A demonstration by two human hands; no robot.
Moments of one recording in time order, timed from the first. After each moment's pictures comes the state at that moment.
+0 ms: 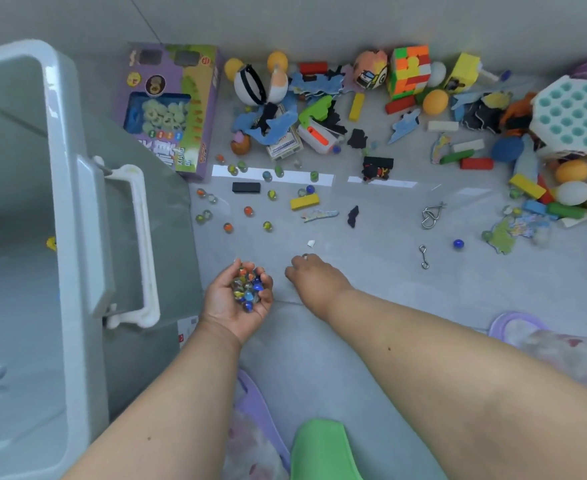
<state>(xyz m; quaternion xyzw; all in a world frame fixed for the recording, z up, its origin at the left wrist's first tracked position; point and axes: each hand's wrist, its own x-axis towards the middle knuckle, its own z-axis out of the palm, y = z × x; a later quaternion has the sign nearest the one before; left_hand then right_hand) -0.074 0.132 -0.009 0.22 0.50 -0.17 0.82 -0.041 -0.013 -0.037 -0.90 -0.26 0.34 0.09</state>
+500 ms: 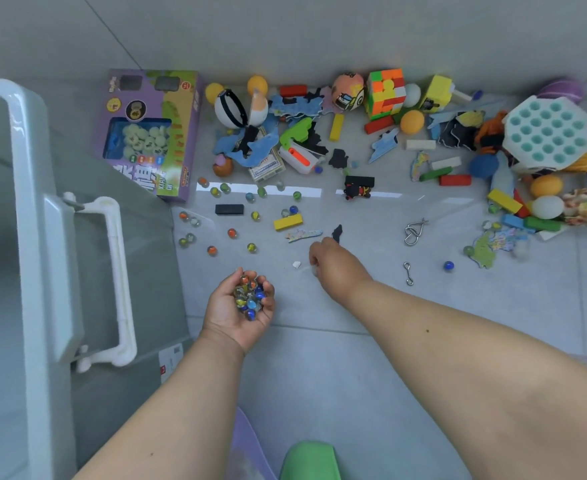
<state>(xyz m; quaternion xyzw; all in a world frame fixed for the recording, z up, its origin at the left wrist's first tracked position) -0.049 0.108 -0.010 0.20 0.53 -0.18 0.81 0.002 -0.066 -0.052 -0.92 -0.08 0.30 0.26</state>
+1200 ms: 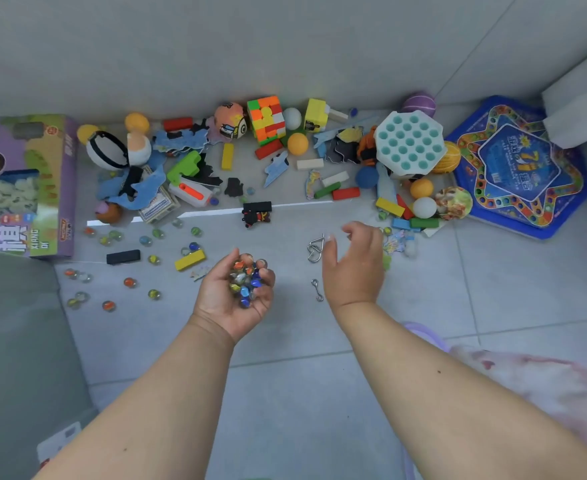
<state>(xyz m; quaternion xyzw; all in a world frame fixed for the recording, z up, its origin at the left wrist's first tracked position) 0.015 -0.021 -0.004 0.16 0.38 -0.35 0.84 -0.003 -0.190 -0.019 -0.90 0.27 -0.14 0.31</state>
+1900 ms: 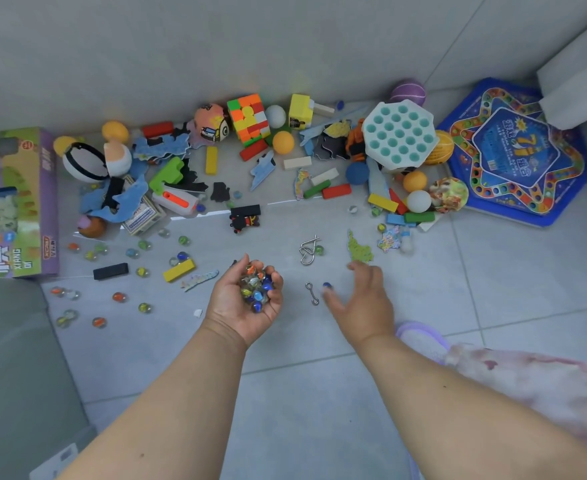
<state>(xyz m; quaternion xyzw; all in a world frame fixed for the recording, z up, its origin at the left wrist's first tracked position) 0.019 -0.047 -0.012 0.20 0.46 -0.34 0.79 -0.056 -0.217 -0.051 -0.92 0.28 0.07 0.27</state>
